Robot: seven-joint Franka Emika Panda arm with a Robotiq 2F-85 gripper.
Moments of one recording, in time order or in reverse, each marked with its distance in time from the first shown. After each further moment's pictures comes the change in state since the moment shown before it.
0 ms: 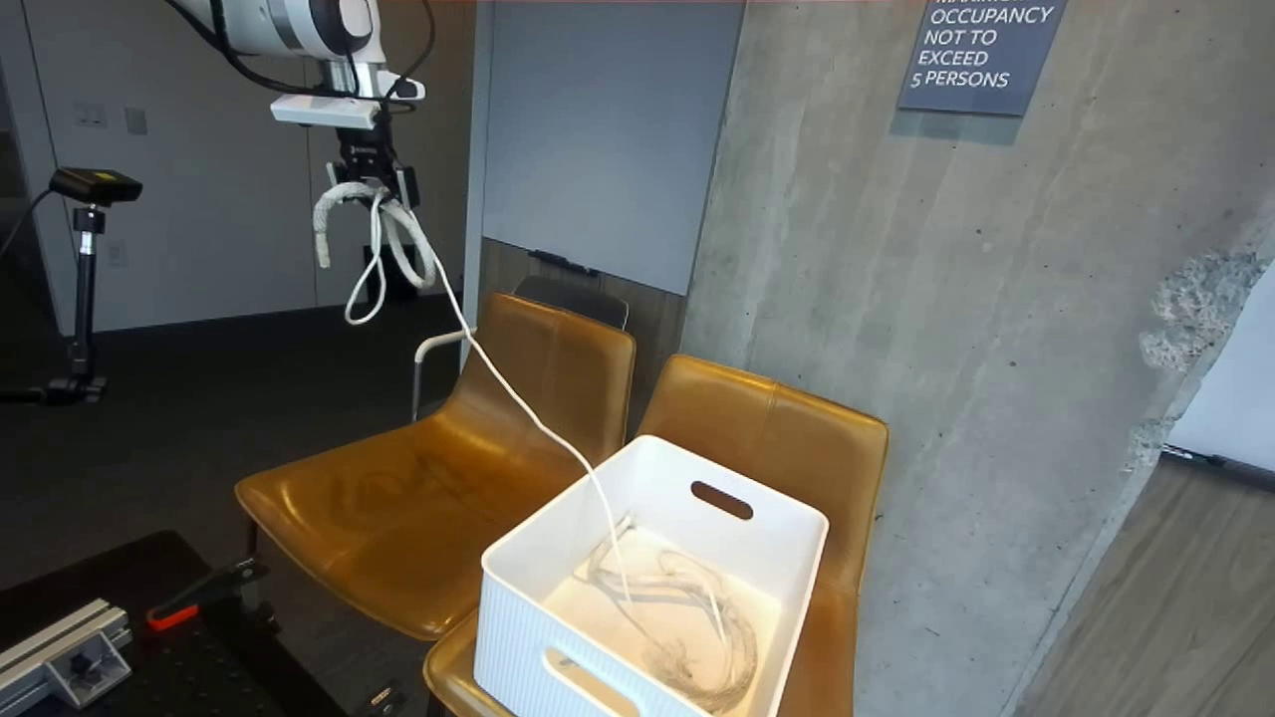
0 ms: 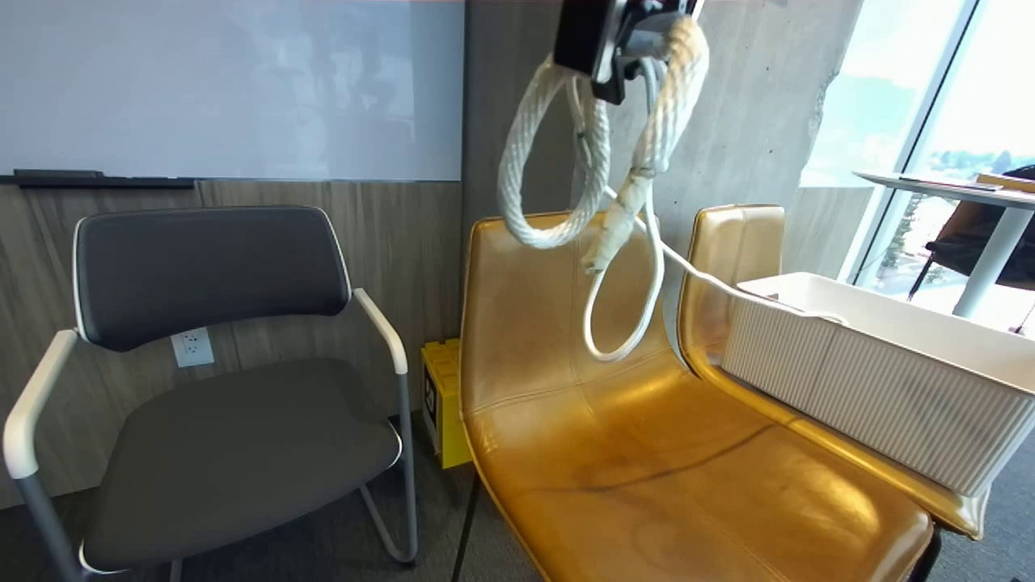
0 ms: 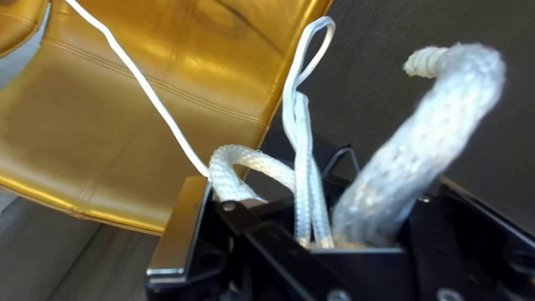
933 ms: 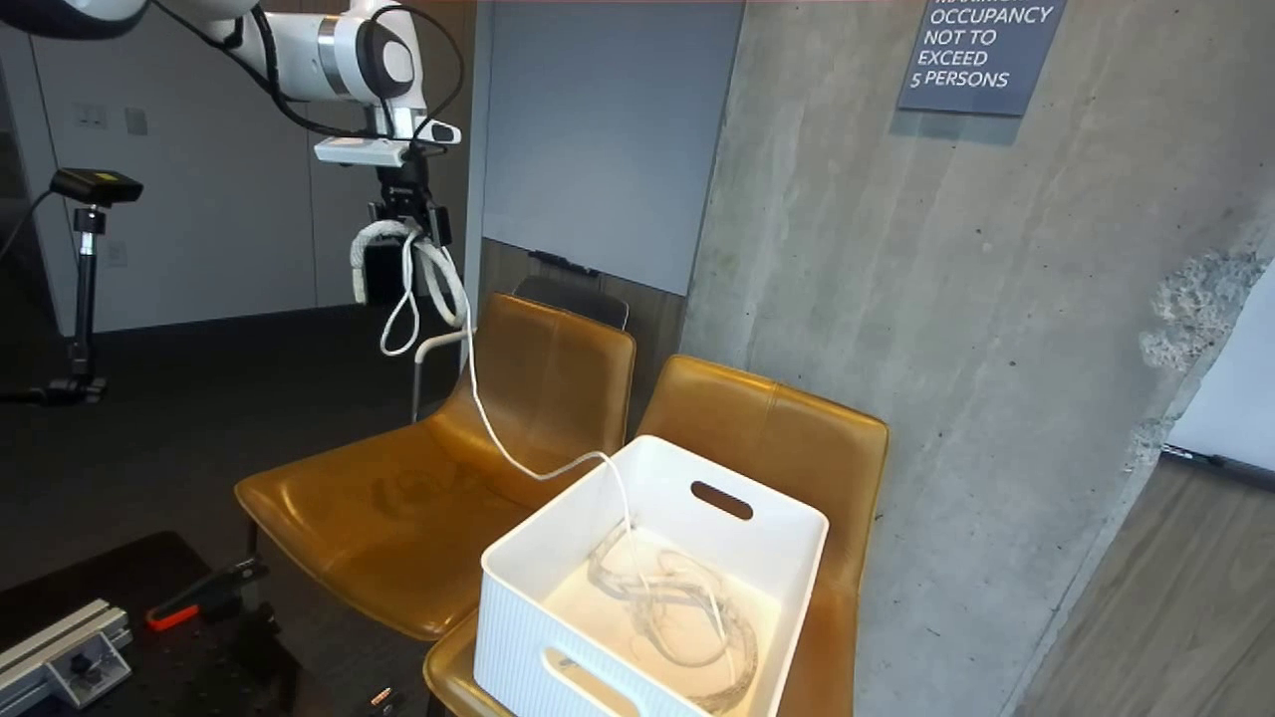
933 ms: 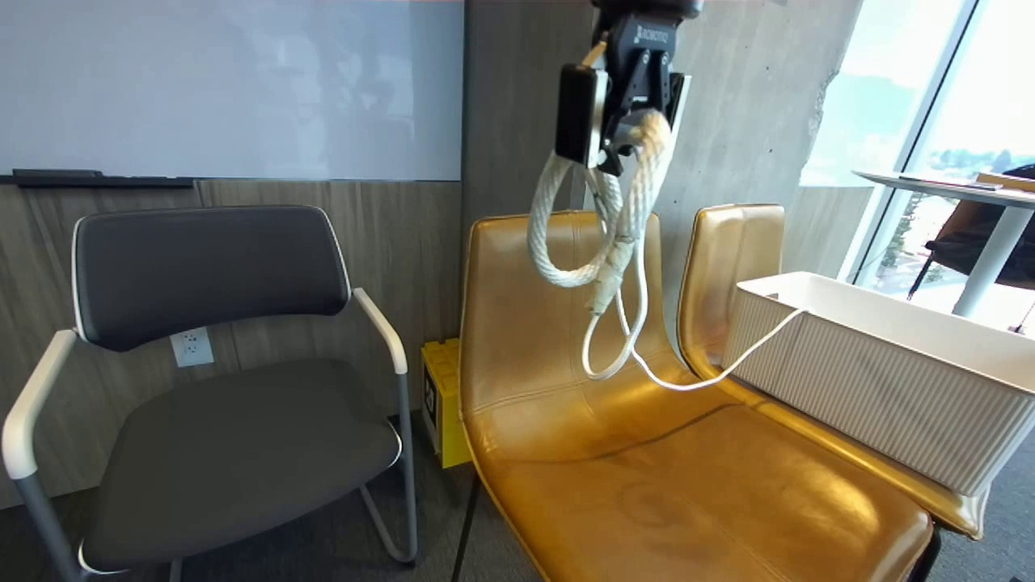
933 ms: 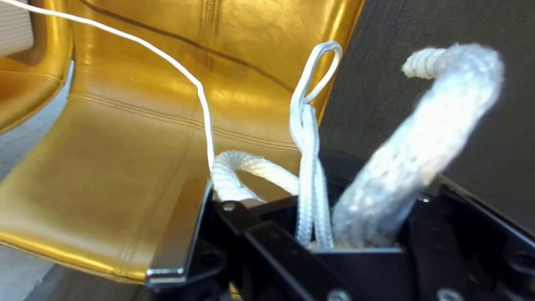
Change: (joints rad) arm 0.003 0.138 -0.081 0.123 0.000 -0.085 0.084
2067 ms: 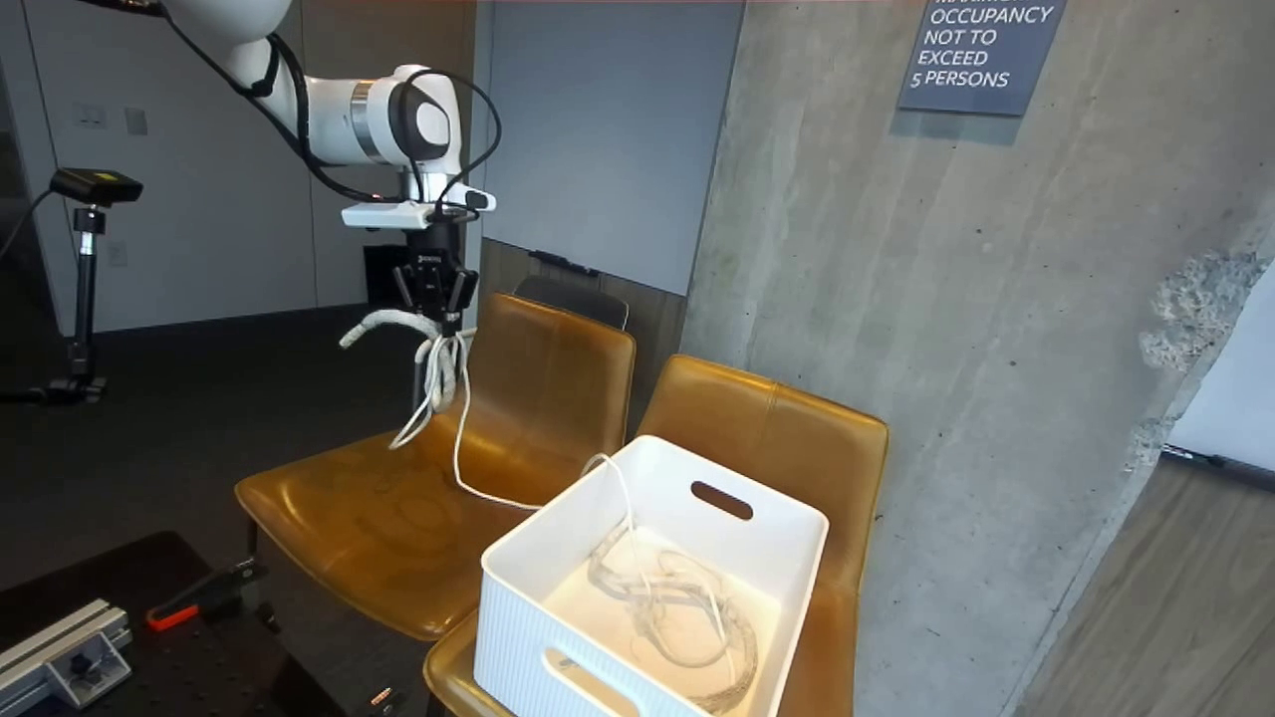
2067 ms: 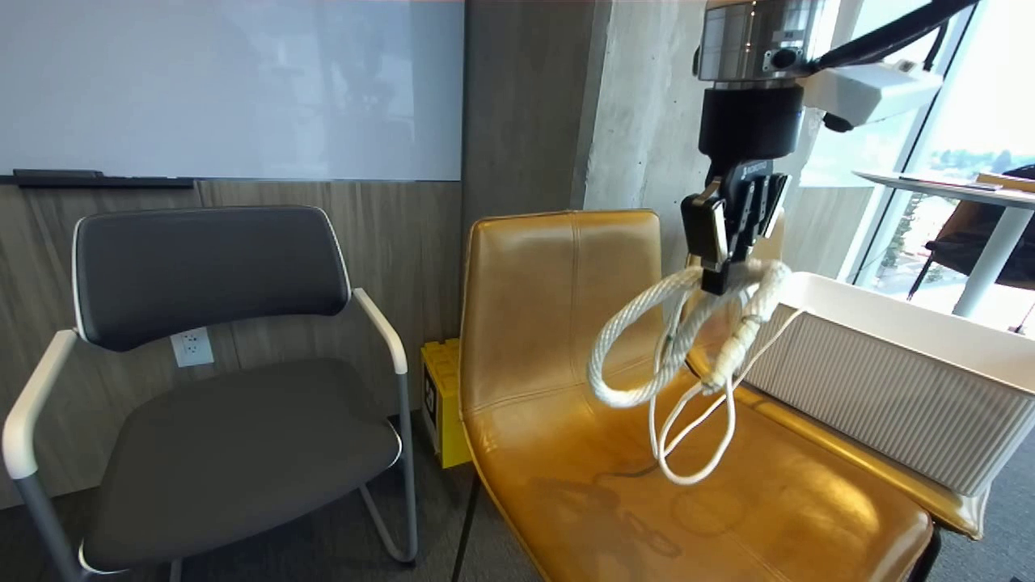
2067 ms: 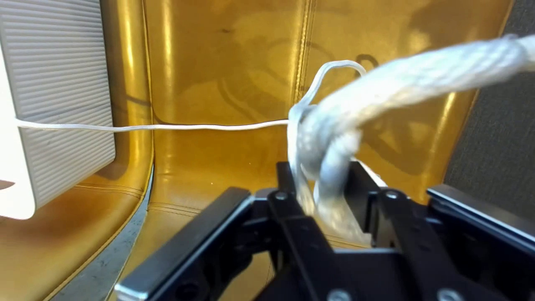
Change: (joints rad) arm -0.104 -0.120 -0.046 -0.362 -0.018 0.080 0.014
